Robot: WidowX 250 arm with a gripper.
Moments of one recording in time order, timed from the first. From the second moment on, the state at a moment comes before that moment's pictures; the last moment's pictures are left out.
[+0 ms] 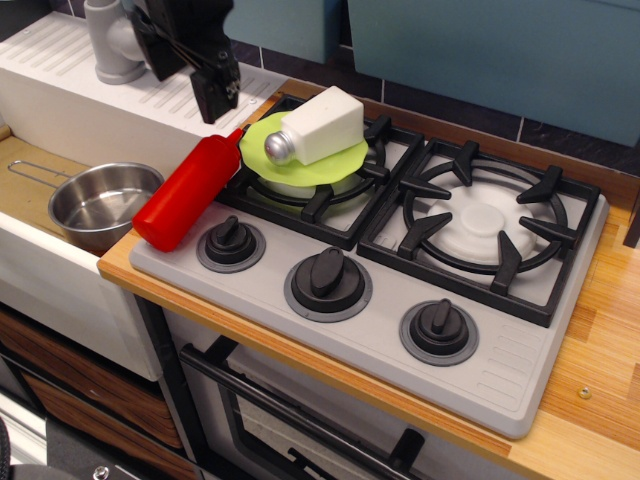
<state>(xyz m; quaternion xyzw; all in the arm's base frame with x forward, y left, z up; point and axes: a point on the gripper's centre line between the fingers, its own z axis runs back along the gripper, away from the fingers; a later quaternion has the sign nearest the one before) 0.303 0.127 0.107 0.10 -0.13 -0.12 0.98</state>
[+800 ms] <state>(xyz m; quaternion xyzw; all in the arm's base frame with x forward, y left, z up) 0.291 0.133 0.062 0.07 -0.10 -0.06 0.99</state>
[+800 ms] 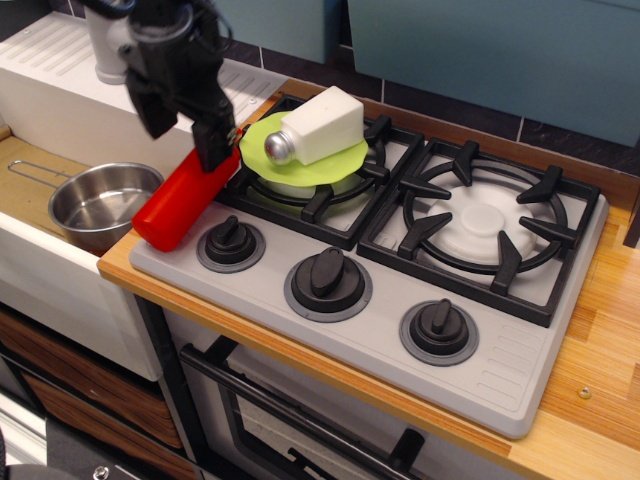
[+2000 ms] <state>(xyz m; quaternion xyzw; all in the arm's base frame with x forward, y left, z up) 0.278 0.113 0.031 -0.03 -0.12 -0.04 0.99</state>
